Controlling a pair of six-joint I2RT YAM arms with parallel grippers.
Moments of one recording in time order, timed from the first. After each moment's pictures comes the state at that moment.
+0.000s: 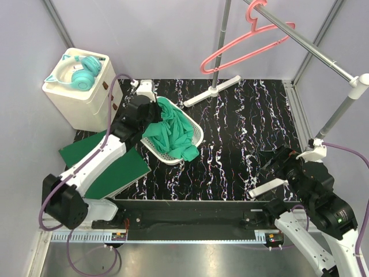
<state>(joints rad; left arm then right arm) -0.51 1.27 1.09 -0.18 -0.27 -0.32 0.48 0.34 0.95 -0.94 0.30 0.71</state>
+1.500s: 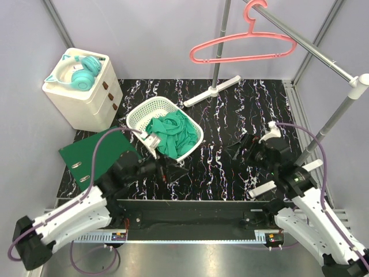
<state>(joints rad) -0.82 0.72 0.47 0.06 0.28 -0.59 0.48 0.64 0.74 -0.57 -0.01 0.75</state>
